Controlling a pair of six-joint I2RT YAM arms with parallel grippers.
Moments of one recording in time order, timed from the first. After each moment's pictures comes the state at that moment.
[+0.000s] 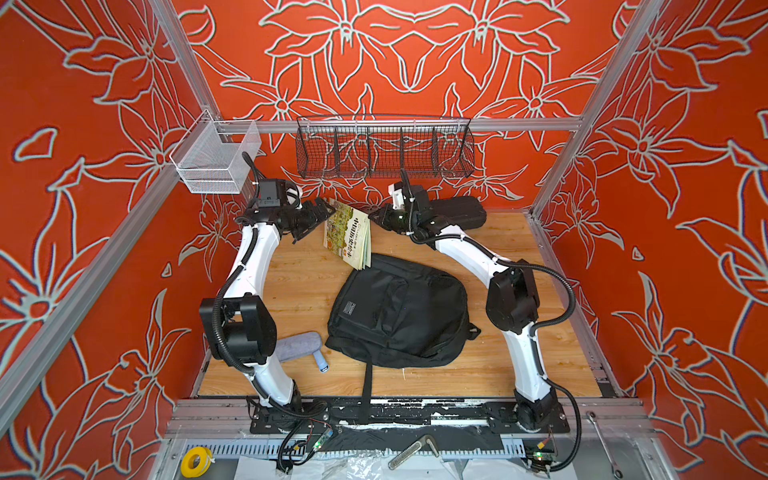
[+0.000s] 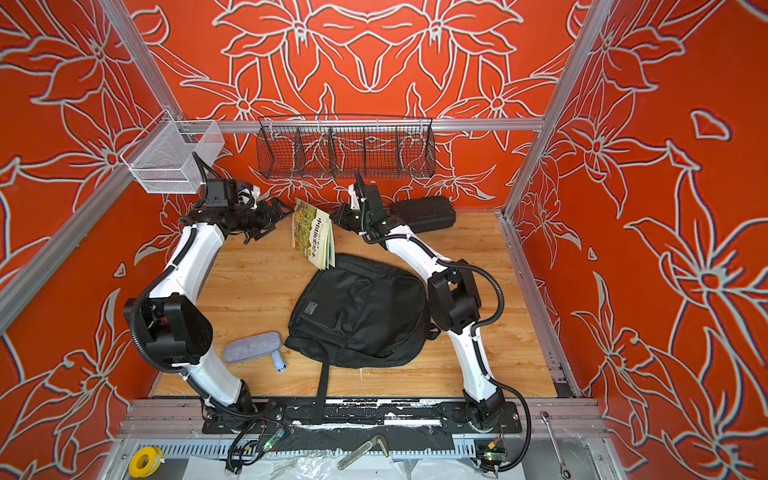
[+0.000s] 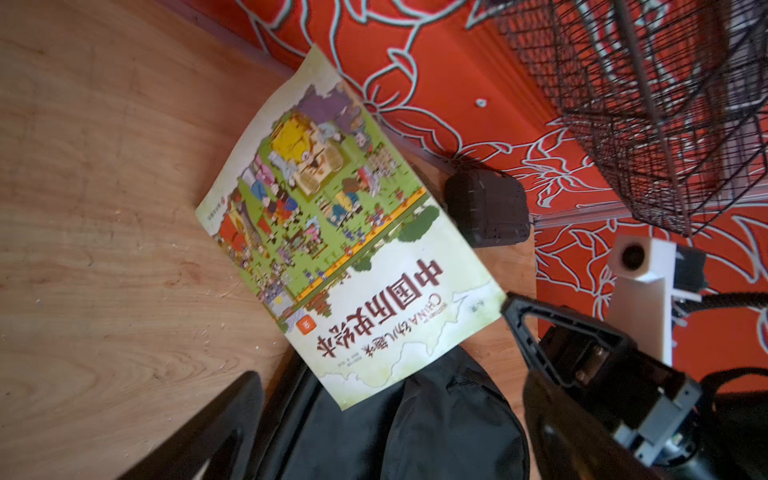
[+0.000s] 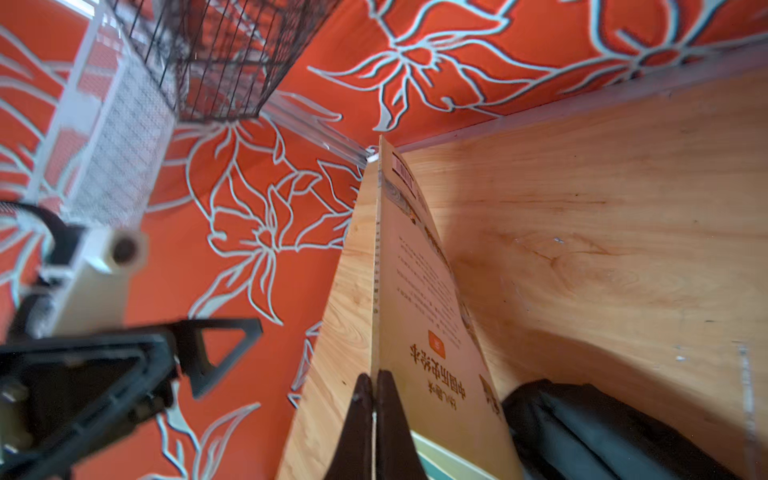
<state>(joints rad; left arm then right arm) 0.12 1.75 1.74 -0.76 0.54 -0.51 0.57 2.19 2.02 -0.21 -0.40 0.80</state>
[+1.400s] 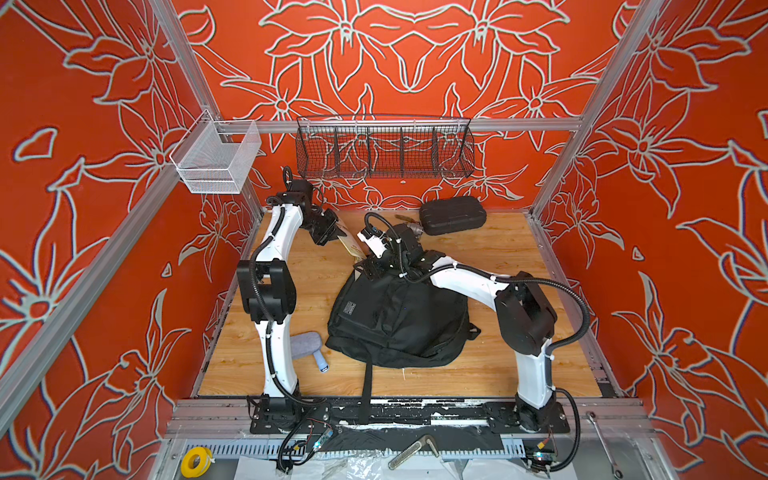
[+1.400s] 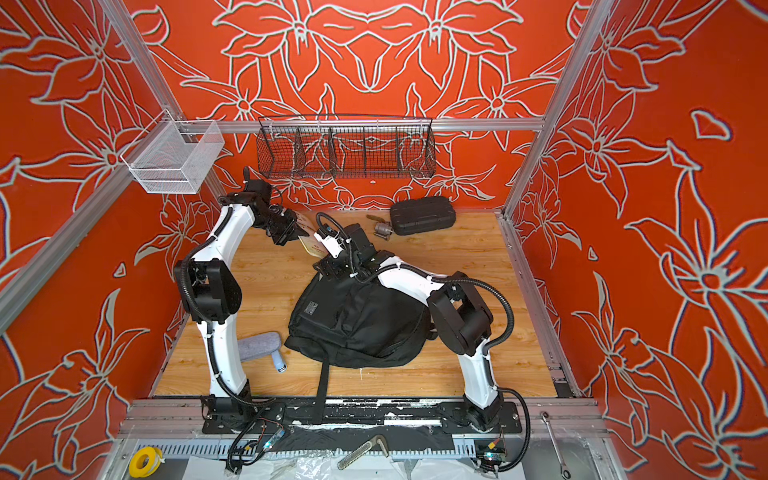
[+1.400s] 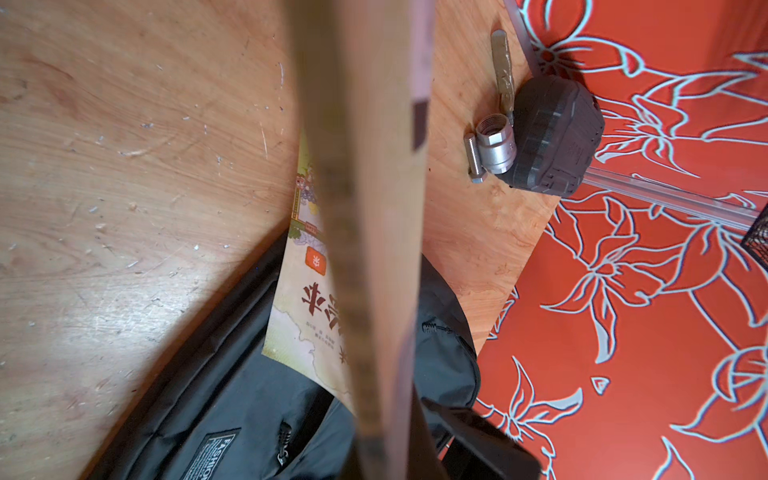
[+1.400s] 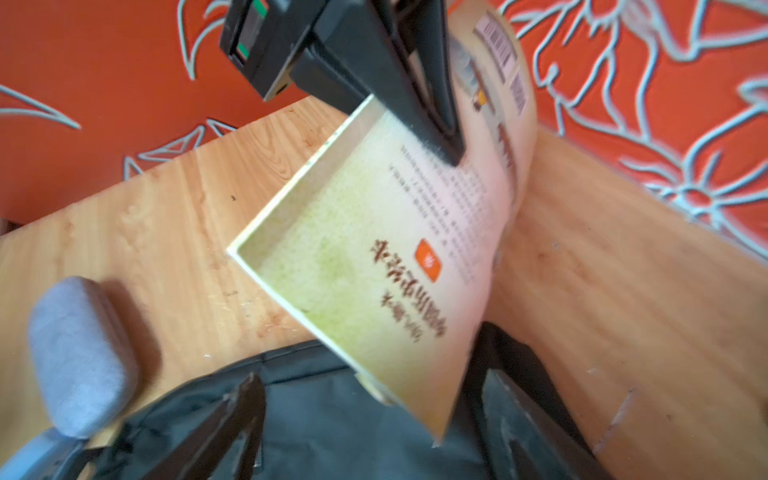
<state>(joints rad) 0.05 2.15 2.11 -1.16 0.66 -0.65 0.74 2.00 1.54 -0.03 -0.24 -0.03</state>
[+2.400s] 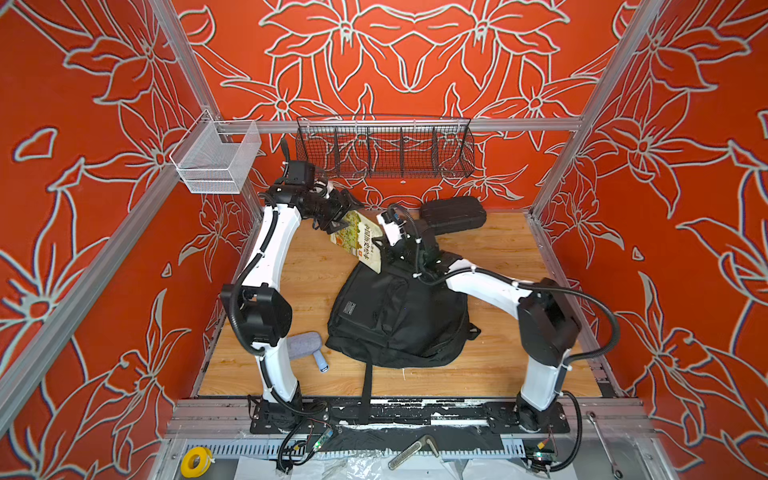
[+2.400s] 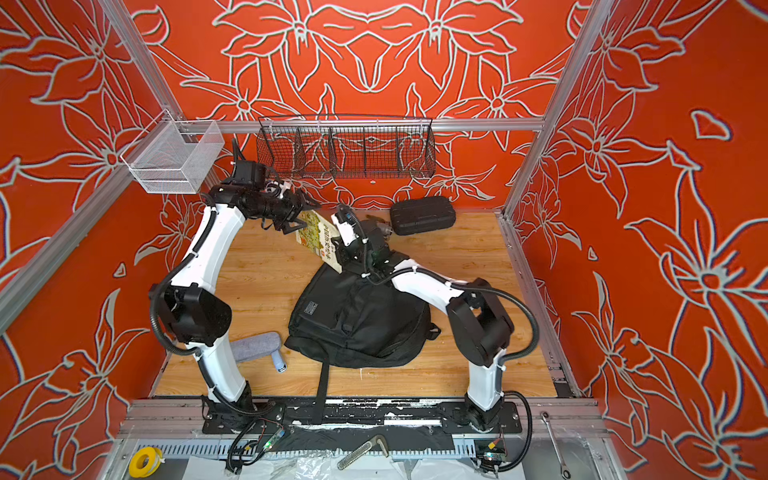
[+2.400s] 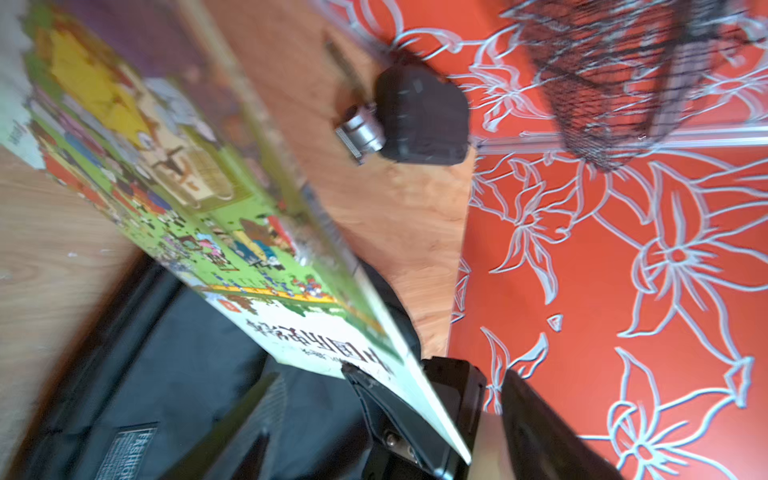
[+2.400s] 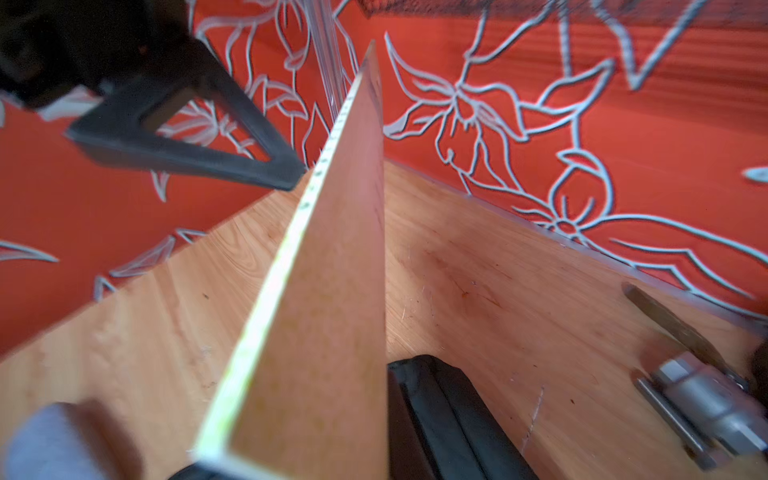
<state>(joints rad) -0.07 1.87 2.09 -1.05 0.65 -0.64 0.67 1.80 1.38 0.13 -0.14 0.16</state>
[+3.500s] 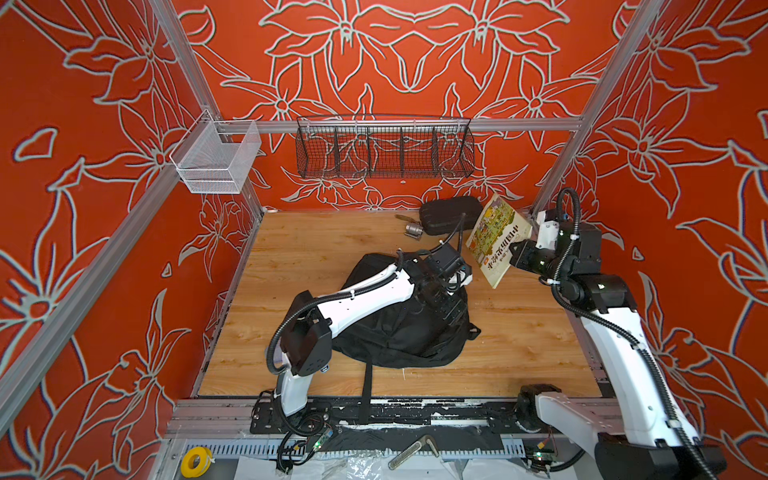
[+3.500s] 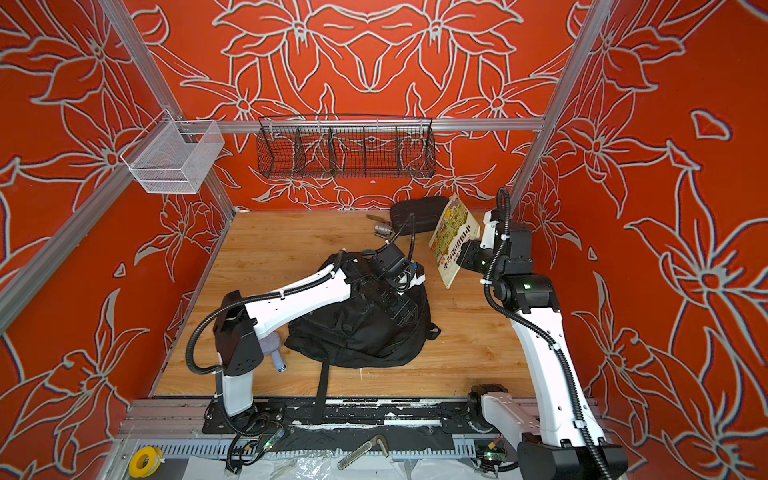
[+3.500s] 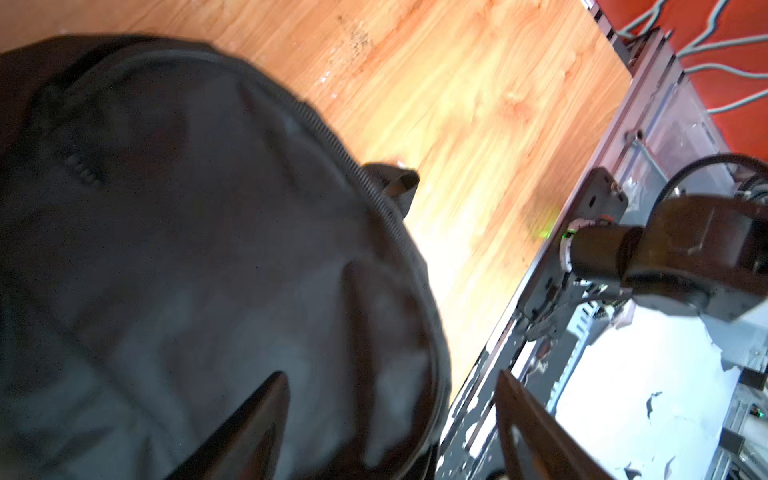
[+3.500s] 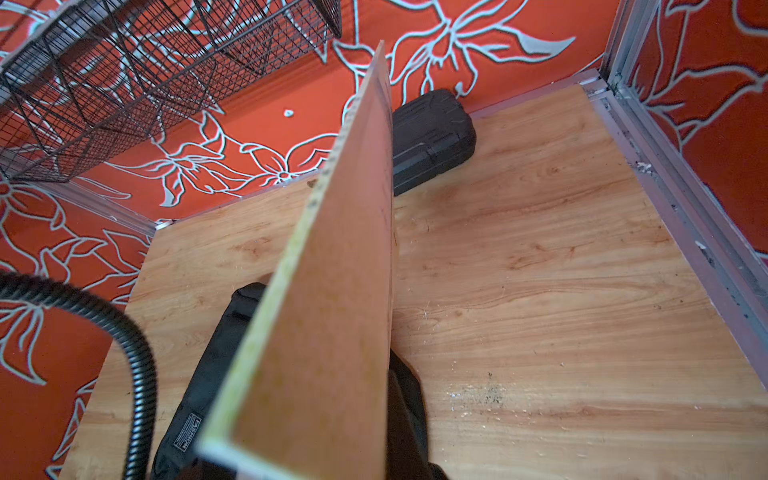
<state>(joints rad) -0.93 1.97 1.83 -0.94 0.28 -0.20 0.03 1.02 1.21 -0.74 -0.17 0.39</state>
